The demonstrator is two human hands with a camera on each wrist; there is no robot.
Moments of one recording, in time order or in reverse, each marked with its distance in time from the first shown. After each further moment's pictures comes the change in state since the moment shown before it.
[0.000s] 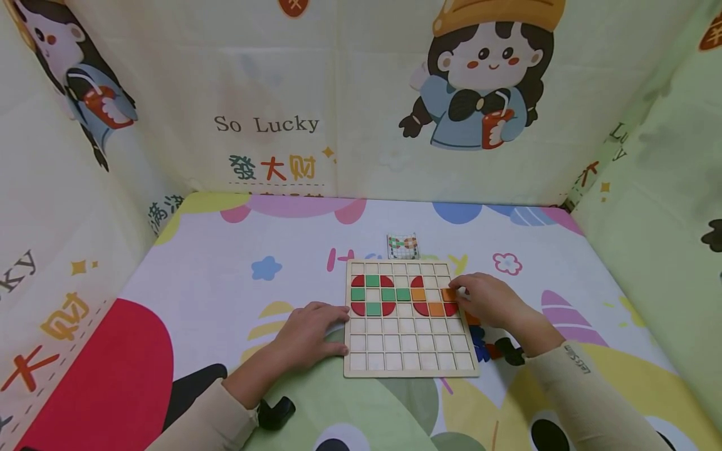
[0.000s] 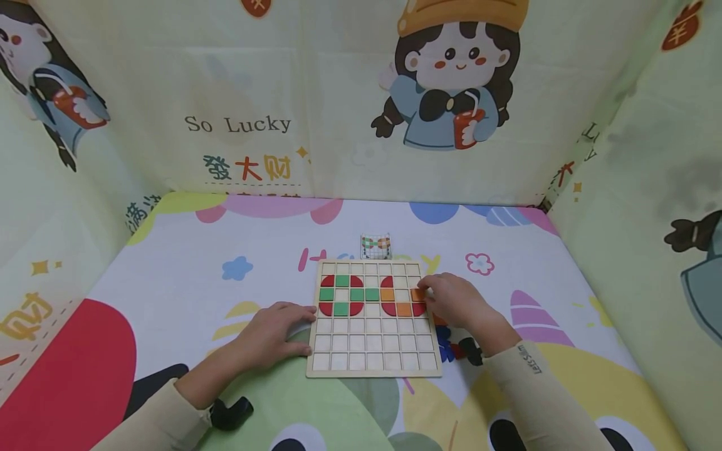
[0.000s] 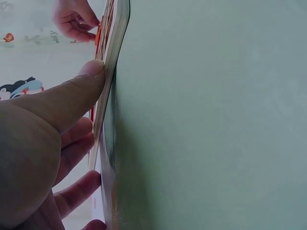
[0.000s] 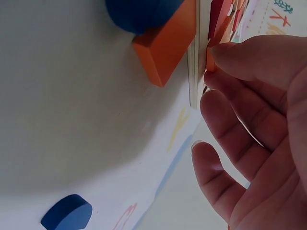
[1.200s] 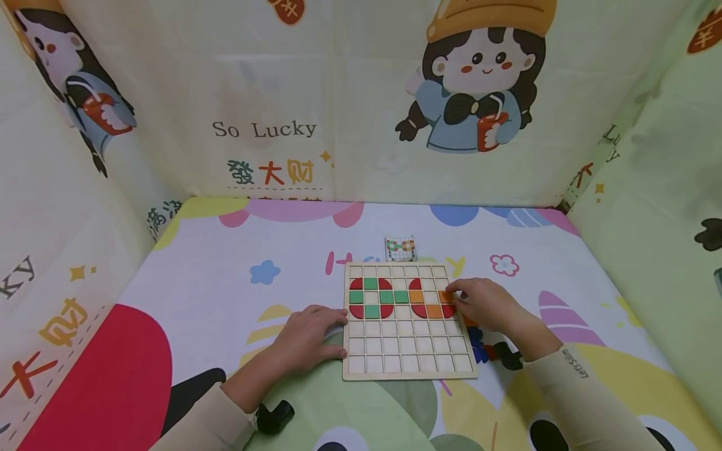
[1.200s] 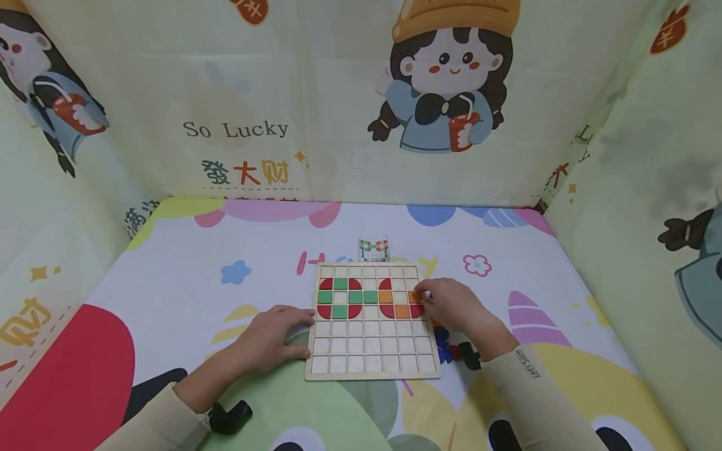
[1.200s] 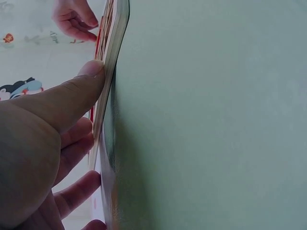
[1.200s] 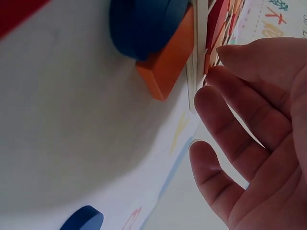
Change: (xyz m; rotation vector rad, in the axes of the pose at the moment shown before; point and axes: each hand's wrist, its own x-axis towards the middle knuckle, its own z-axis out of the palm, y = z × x) left_hand 0.000 0.002 -0.001 -0.001 -0.011 -0.012; right_hand -0.003 -0.003 0.002 0.054 0.020 -0.006
